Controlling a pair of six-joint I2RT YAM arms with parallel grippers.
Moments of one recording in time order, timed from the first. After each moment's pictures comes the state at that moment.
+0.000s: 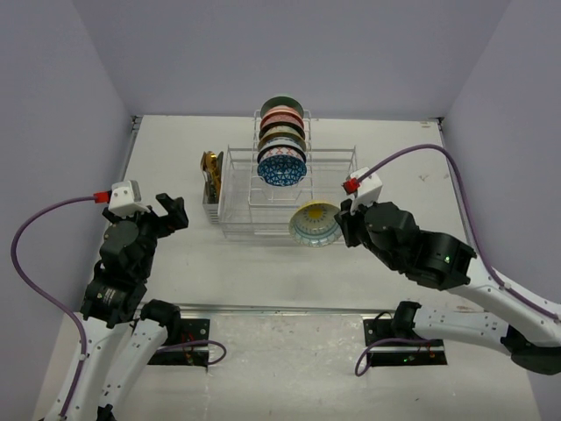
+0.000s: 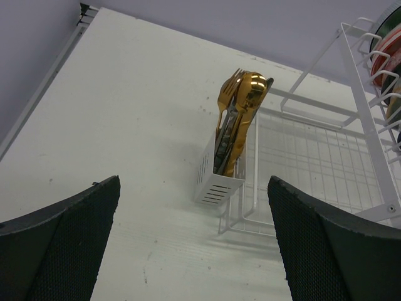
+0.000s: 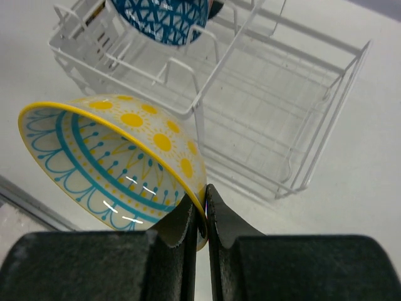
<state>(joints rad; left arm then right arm) -0.27 0.44 0.75 -0.48 -0.34 -0.33 1.07 0.89 1.15 -0.69 0.54 0.25</state>
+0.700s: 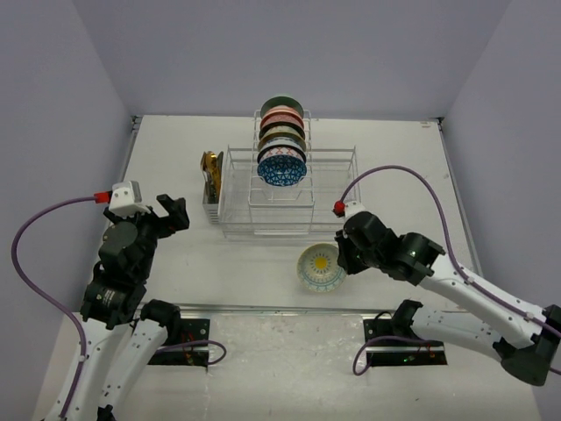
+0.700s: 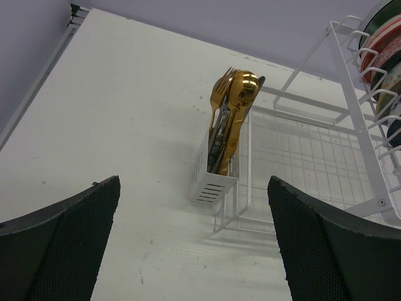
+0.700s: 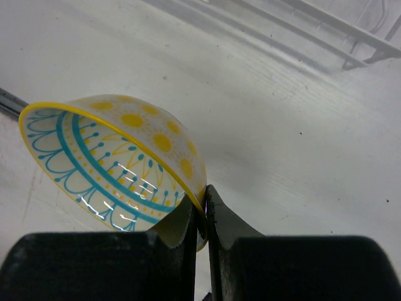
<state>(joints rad) -0.27 0.43 0.75 -0.48 -0.32 -0.33 0.94 0.89 0.92 -0.92 0.18 0.46</state>
